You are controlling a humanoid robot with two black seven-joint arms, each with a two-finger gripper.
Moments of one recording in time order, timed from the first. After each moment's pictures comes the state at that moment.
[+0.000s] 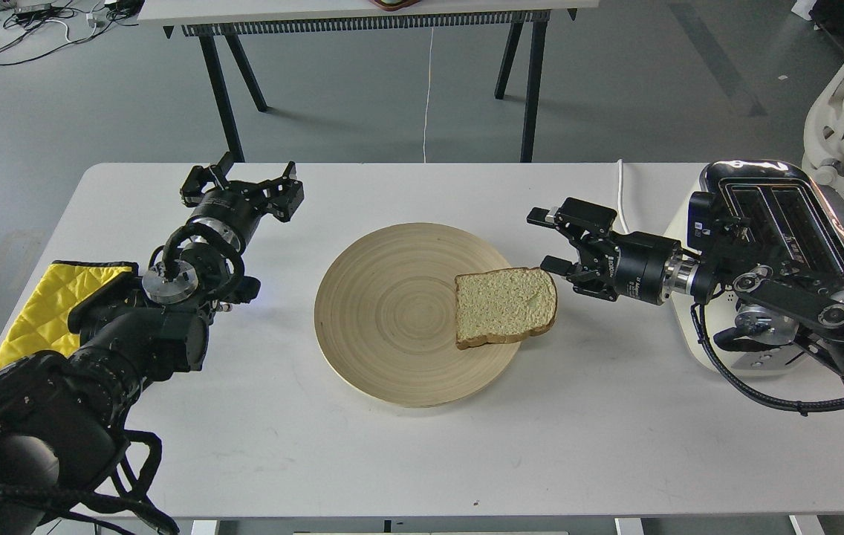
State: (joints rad) left arm -0.87 -0.01 -0.70 -0.15 -1.03 -0.49 0.15; right arm 0.95 -0.48 0.00 0.87 -0.51 0.44 0.49
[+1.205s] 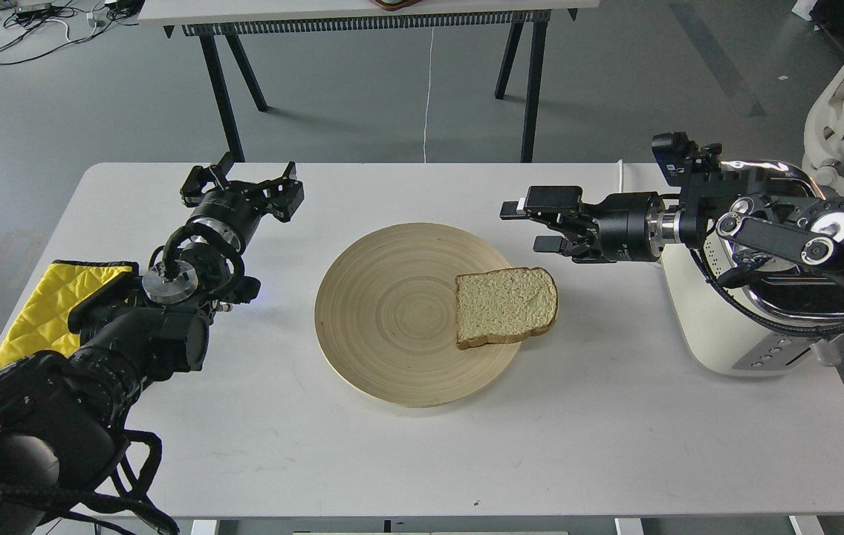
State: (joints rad) left arm -0.87 -0.01 -0.70 -0.16 -1.03 -0.49 0.15; right arm 1.31 -0.47 -0.40 0.85 -0.54 0.49 0.49
